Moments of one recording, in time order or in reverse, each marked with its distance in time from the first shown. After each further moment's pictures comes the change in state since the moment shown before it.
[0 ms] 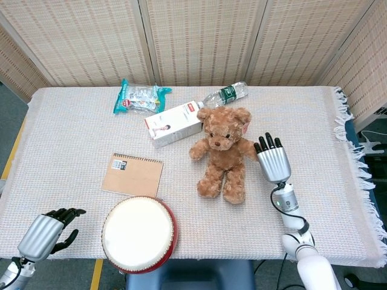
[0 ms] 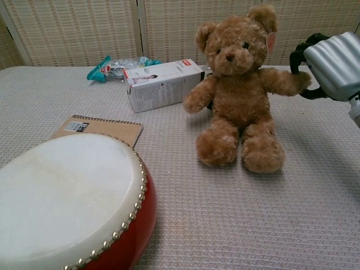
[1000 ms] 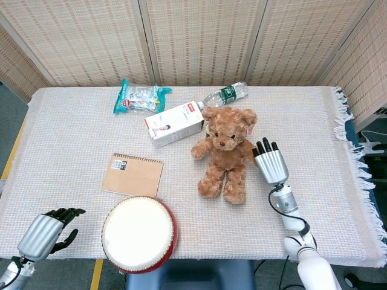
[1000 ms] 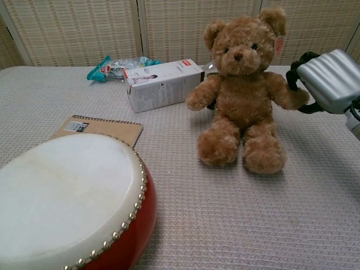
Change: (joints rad) left arm 0.000 0.003 -0.002 -0.004 -0.009 -0.006 0.001; right arm -0.022 0.000 -0.047 0.009 -0.017 -0.072 -0.026
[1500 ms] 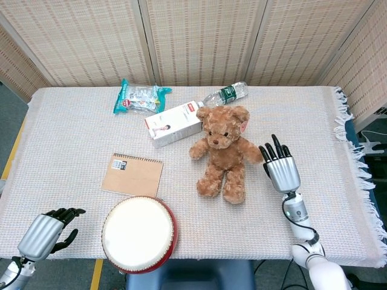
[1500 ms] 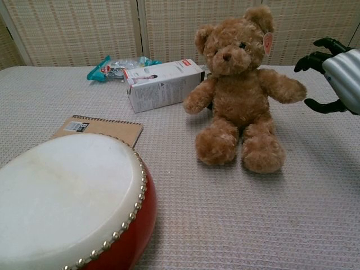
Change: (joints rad) left arm 0.000 -0.001 0.000 0.000 -0.001 -0.002 0.007; right arm -0.097 0.064 -0.010 -0.103 -0.003 0.125 0.119
